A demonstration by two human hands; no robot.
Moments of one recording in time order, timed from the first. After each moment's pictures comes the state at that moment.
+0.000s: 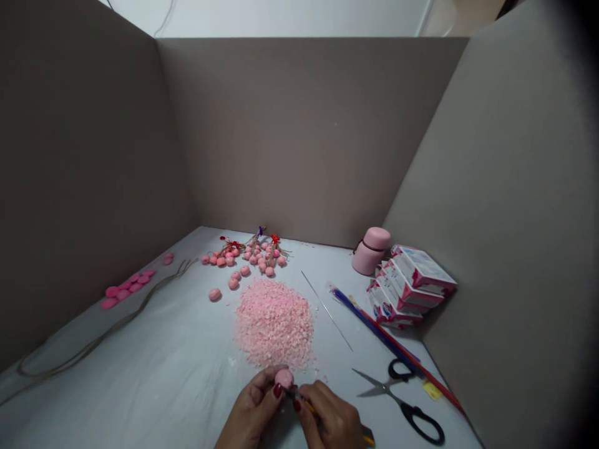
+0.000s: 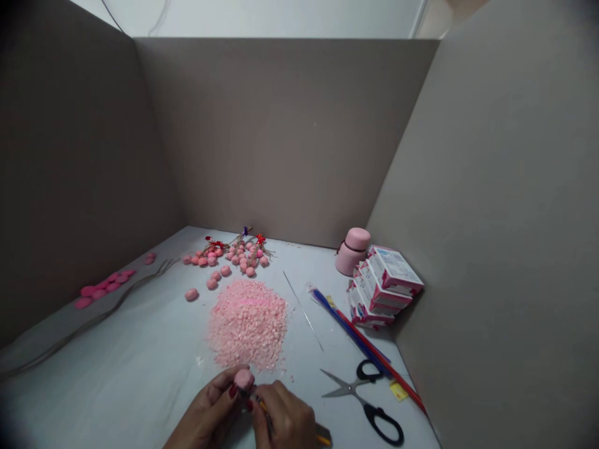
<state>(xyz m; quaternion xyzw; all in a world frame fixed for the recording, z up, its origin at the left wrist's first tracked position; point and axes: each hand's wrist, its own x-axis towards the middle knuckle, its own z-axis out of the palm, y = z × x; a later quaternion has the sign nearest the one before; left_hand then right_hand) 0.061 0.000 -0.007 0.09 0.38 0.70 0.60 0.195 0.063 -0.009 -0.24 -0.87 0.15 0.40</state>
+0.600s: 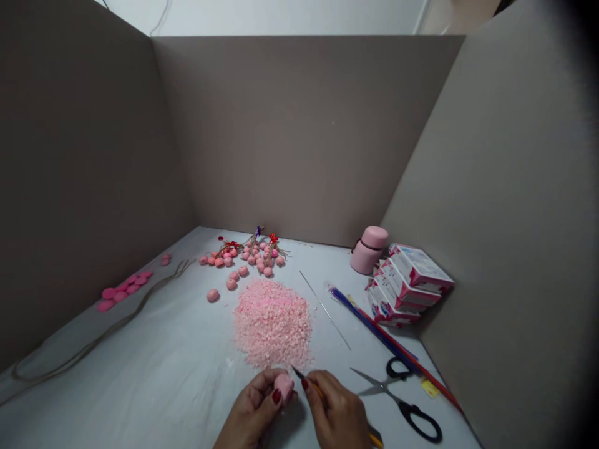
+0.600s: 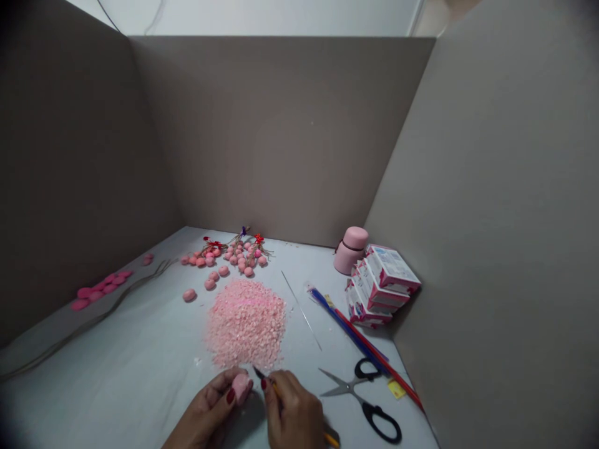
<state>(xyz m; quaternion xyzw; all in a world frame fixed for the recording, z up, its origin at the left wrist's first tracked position) 0.060 -0.002 -0.002 0.14 0.37 0.68 0.62 0.205 0.075 -0.009 -0.30 -0.86 0.18 0.36</state>
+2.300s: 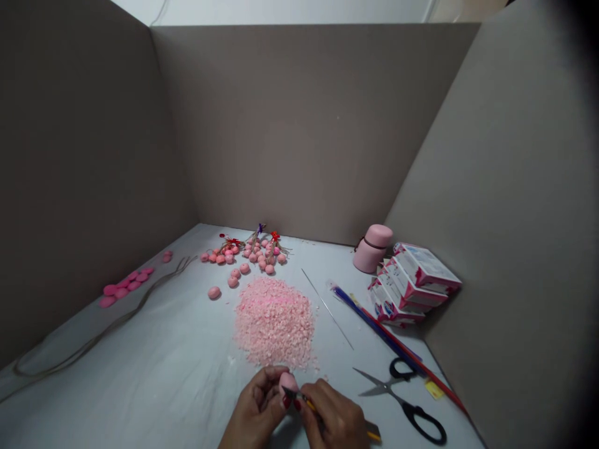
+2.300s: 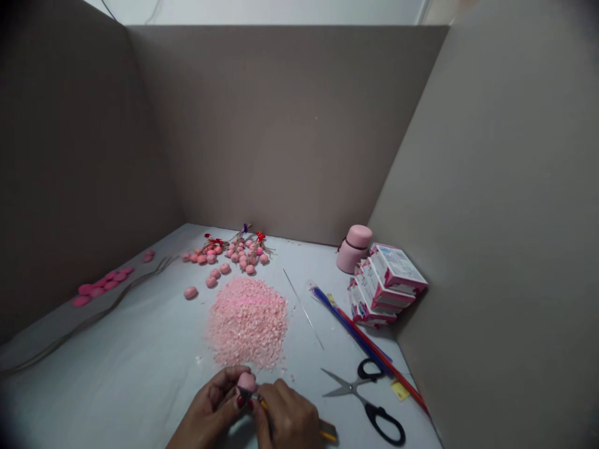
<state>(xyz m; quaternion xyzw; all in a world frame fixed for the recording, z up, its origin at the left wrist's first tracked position) 0.062 -0.002 -0.006 0.17 0.44 0.69 0.54 0.199 0.067 -0.007 -0.25 -0.88 0.11 0.38</state>
